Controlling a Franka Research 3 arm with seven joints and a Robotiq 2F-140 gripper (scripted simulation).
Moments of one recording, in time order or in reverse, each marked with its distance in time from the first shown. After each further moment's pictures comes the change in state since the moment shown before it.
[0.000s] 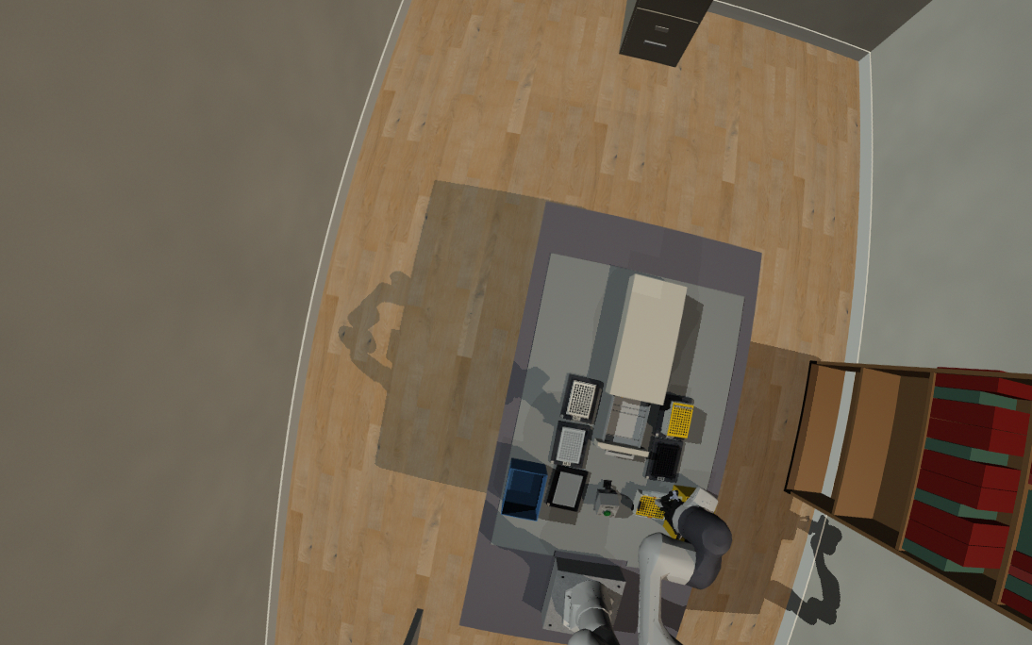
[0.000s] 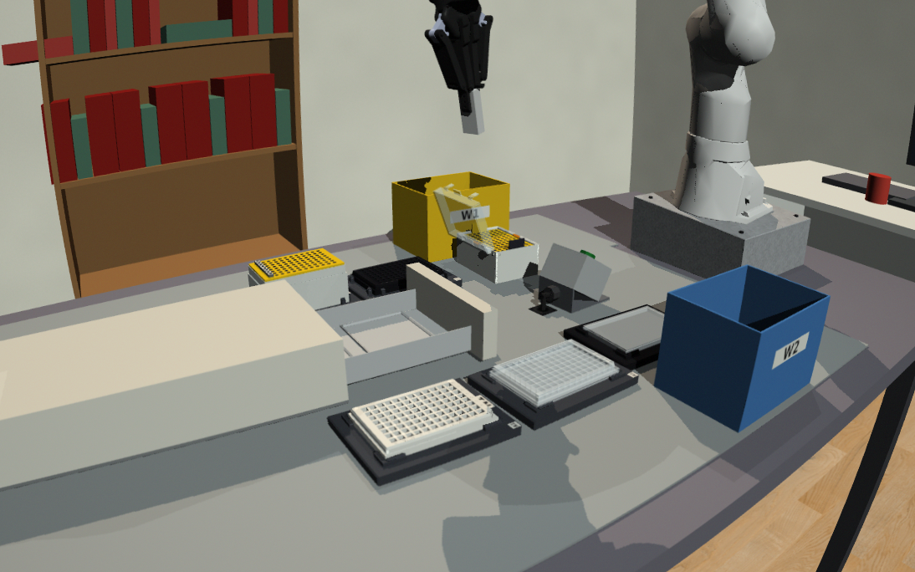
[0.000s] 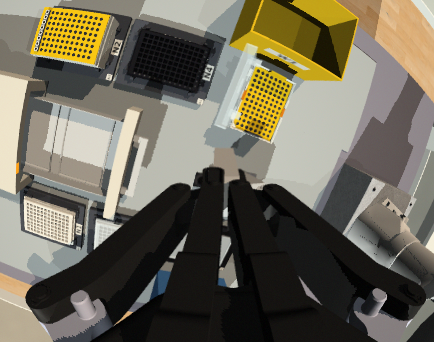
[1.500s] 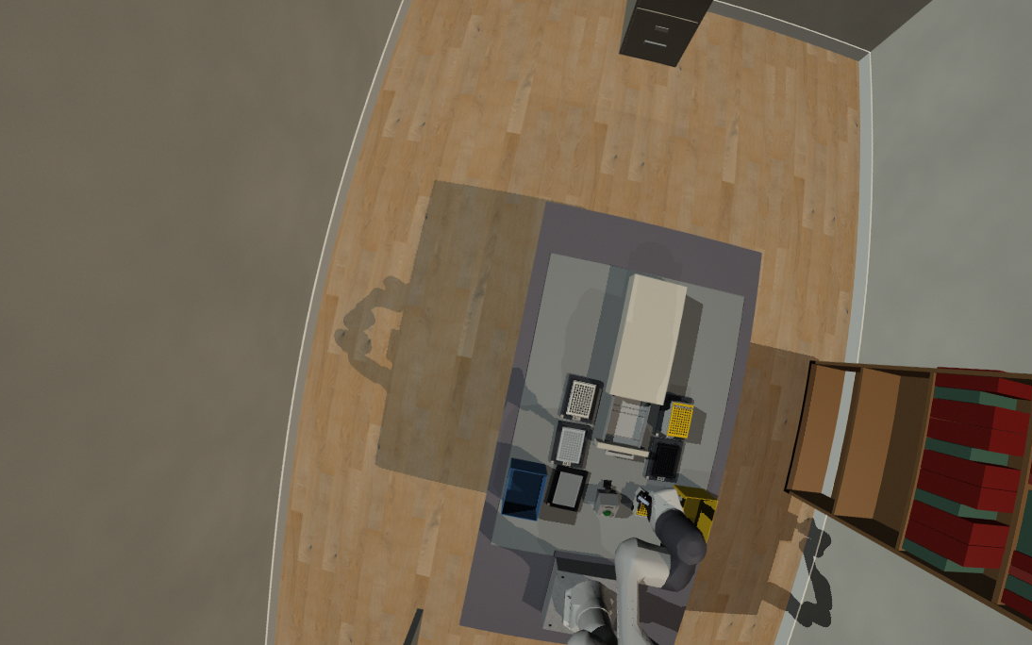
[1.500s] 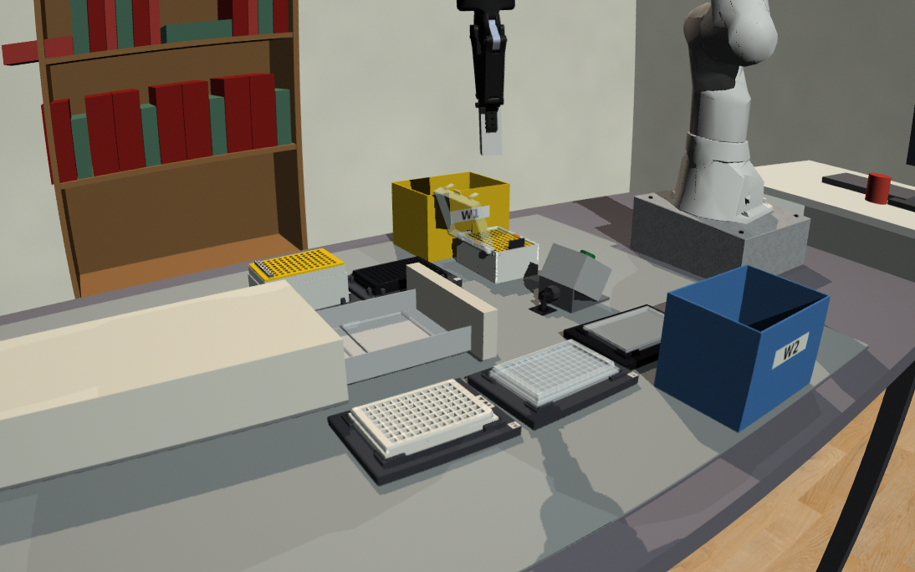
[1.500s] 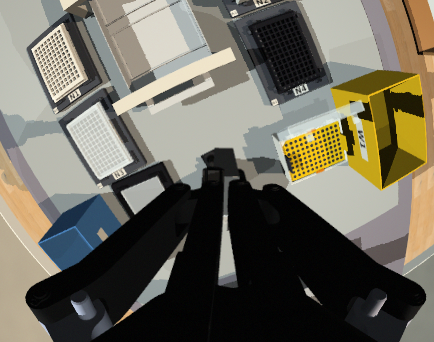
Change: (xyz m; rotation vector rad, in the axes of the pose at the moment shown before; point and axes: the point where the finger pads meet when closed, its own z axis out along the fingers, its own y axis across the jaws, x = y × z) arm -0.057 -0.036 0.012 0.136 0.051 -0.805
